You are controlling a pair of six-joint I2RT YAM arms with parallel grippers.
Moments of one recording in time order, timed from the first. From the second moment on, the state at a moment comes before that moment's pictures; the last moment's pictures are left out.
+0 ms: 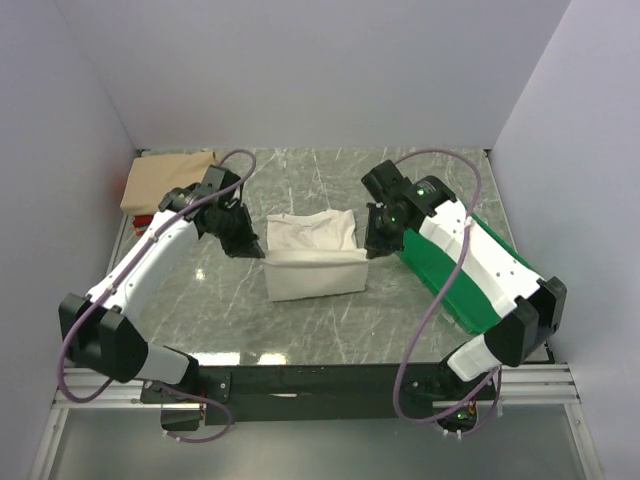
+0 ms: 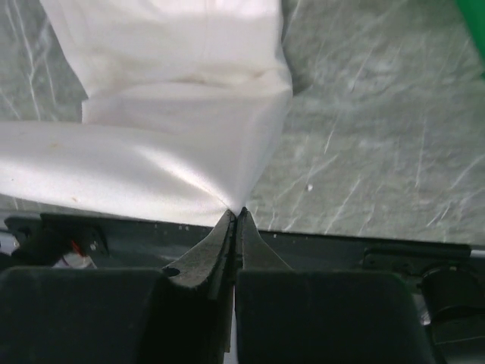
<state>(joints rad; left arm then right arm) -0.38 1.37 1.29 -1.04 0.23 -0.77 0.61 1.48 1.52 -1.24 0.03 0.74</state>
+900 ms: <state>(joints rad) -0.23 1.83 1.55 -0.84 0.30 -0.67 0.46 2.06 2.05 -1.18 0.14 0.54</state>
